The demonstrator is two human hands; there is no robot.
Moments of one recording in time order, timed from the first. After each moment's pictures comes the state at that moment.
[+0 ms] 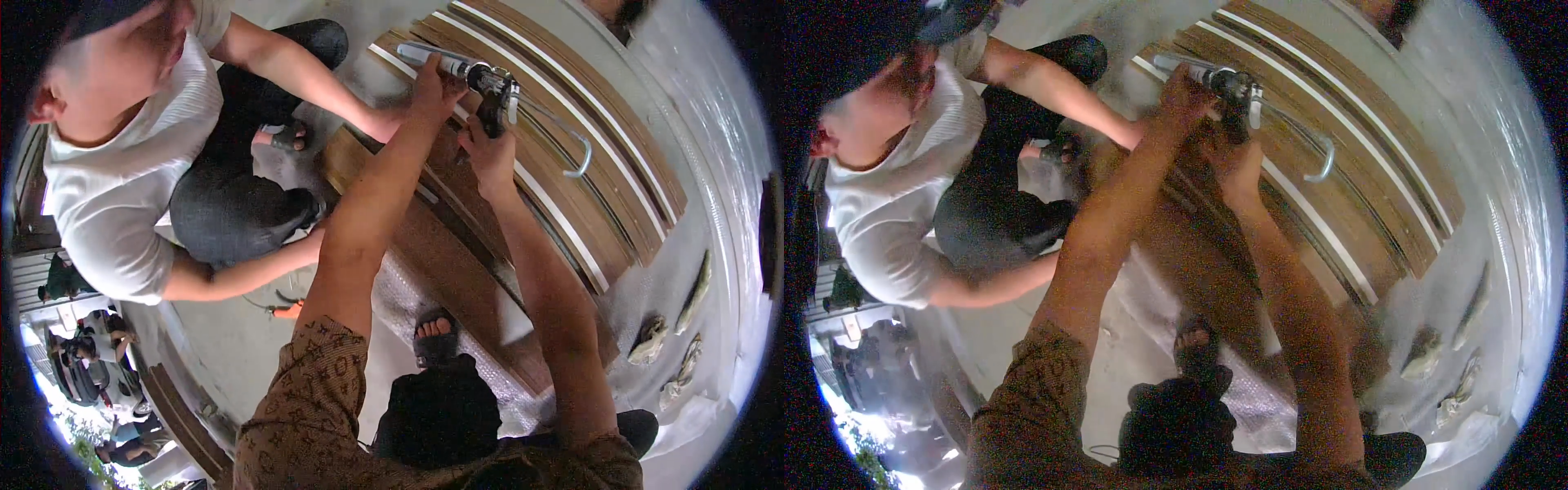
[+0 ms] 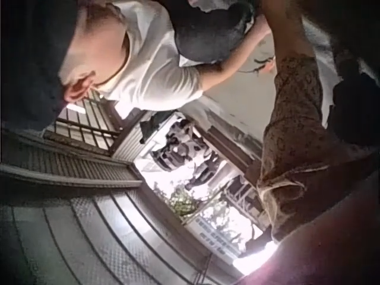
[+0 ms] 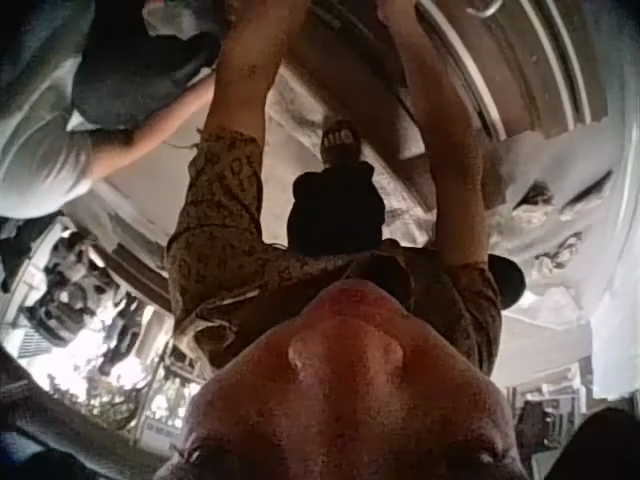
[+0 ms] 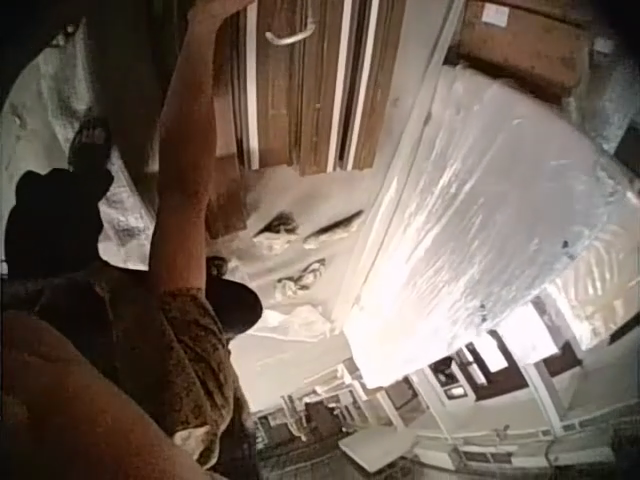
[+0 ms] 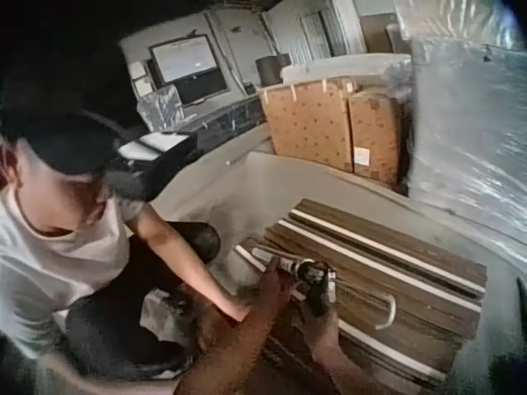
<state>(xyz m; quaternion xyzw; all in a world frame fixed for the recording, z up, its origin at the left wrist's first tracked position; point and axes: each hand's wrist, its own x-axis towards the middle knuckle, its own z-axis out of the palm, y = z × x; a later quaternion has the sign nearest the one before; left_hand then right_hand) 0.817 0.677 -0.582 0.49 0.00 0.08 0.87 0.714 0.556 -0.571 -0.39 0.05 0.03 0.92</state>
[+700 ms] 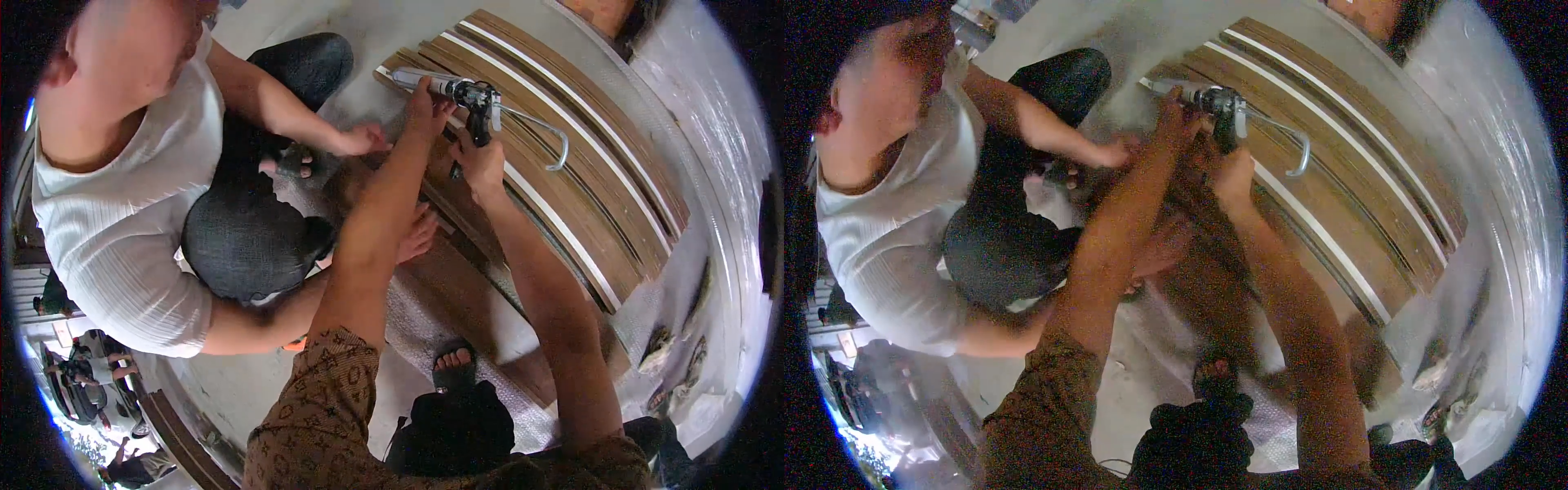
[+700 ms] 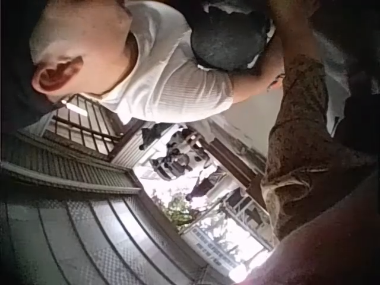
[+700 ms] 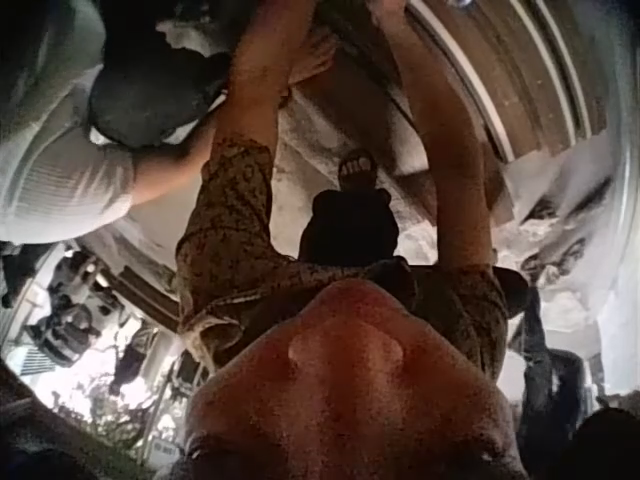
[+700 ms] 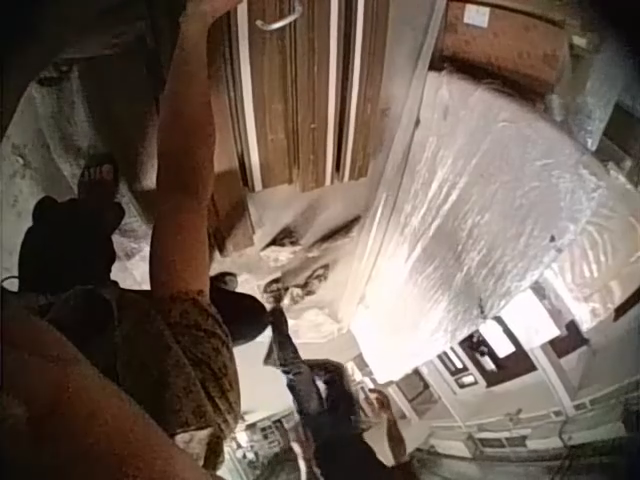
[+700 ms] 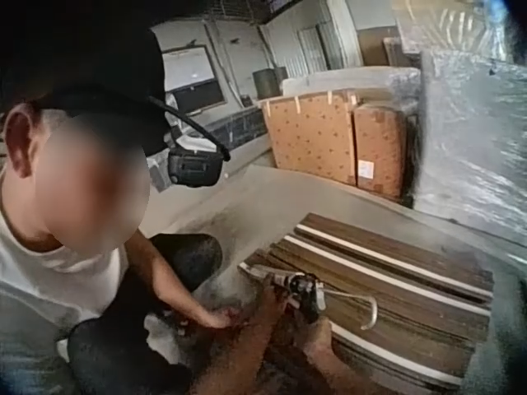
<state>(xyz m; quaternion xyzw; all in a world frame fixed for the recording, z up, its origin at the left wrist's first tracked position) 0.851 0.753 -0.601 0.35 0.10 0.03 0.93 0.745 0.619 -0.562 -0.77 0.06 0.01 0.63</state>
